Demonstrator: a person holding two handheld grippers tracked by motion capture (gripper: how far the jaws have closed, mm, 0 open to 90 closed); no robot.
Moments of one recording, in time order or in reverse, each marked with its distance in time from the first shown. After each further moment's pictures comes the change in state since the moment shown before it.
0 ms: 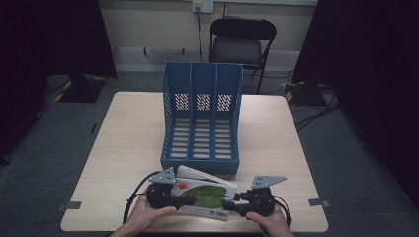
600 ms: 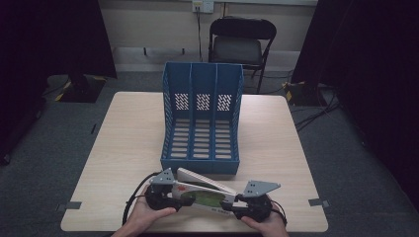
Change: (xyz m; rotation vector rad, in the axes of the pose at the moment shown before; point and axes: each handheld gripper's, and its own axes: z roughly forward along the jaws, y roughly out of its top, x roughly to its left) left arm 0.003 -0.006 -0.006 0.009 0.117 -0.031; right arm 0.024 0.005 0.002 0.055 -0.180 -0.191
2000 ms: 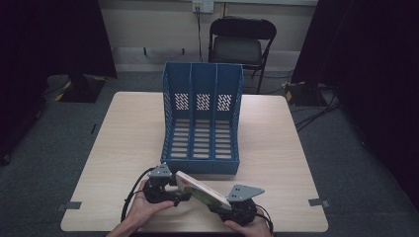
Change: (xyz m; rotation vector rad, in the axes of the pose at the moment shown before) left arm 0.016 -0.002 0.007 -0.003 0.063 -0.073; right arm 0.024 0.003 0.038 -0.020 -0.031 -0.019
